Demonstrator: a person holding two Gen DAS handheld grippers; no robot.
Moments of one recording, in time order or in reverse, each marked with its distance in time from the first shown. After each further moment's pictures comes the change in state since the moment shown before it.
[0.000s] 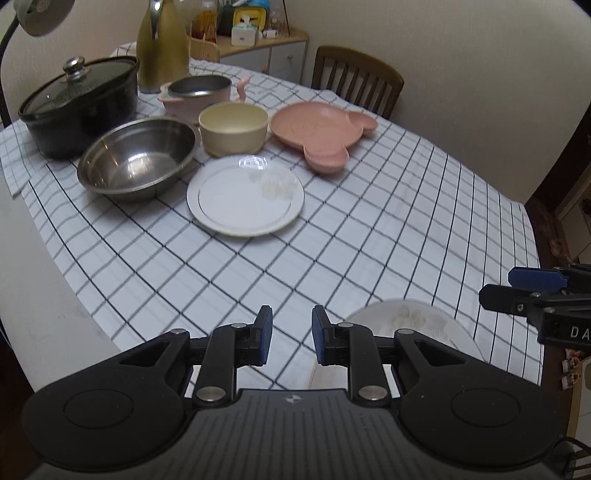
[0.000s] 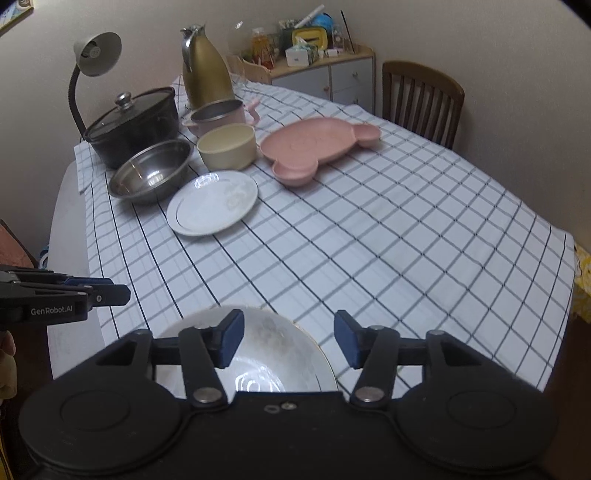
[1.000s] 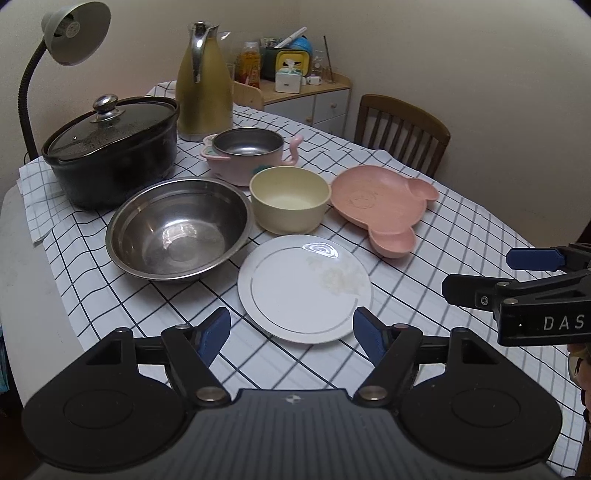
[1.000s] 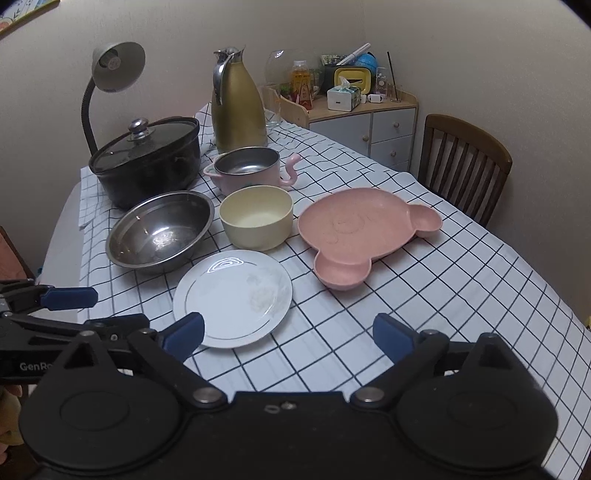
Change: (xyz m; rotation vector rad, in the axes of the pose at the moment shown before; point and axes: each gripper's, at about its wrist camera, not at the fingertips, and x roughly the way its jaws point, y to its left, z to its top) left arm 0.044 0.044 0.060 -0.049 -0.147 0.113; right arm 0.086 0.041 0.096 -0.122 -0.105 0.028
